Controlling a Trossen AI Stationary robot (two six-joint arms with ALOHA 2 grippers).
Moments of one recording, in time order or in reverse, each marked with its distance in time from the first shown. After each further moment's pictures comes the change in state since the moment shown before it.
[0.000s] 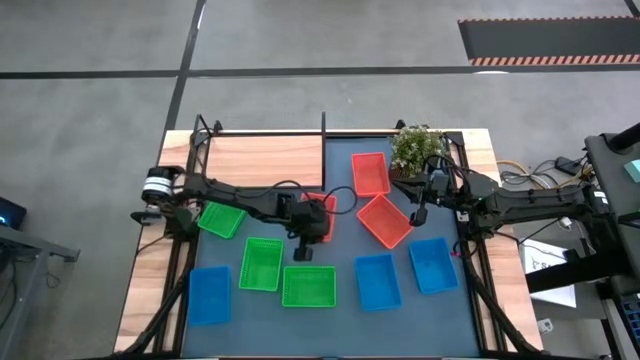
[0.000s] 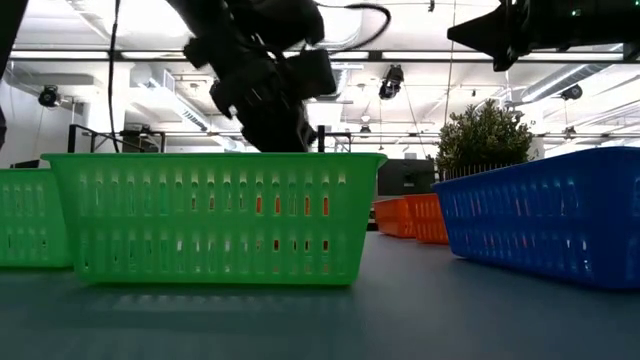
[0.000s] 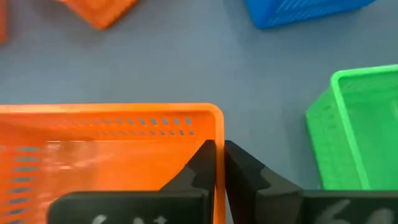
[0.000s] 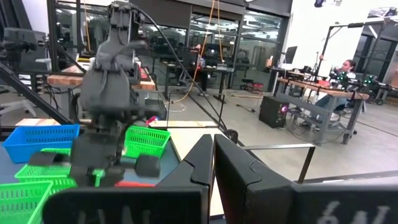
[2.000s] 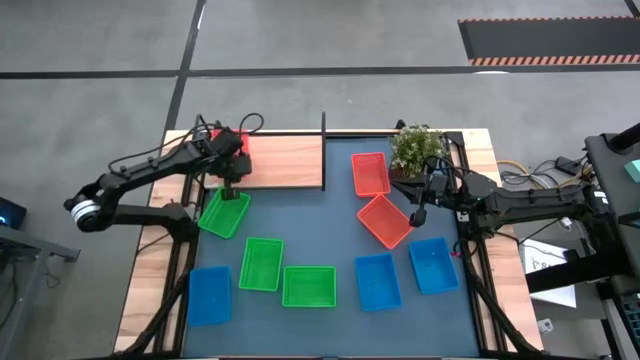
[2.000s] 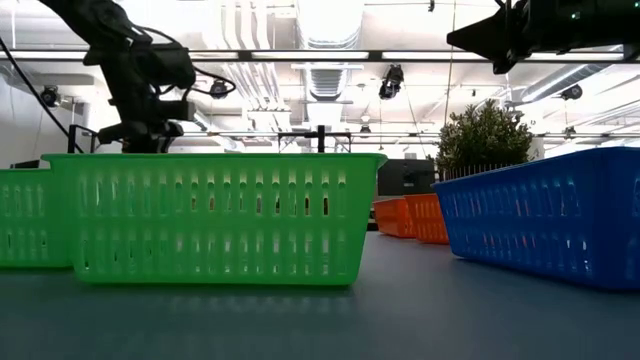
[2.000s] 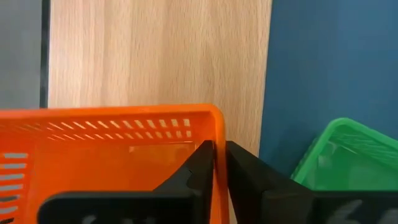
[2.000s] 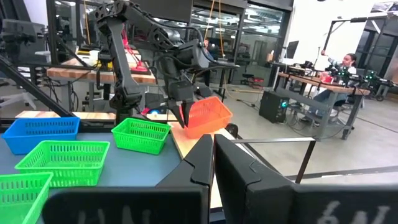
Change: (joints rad) left arm 0.767 -0.648 -0.405 -0.412 -0.126 0.618; right arm 0.000 0.003 0.000 -0.024 0.000 -0.001
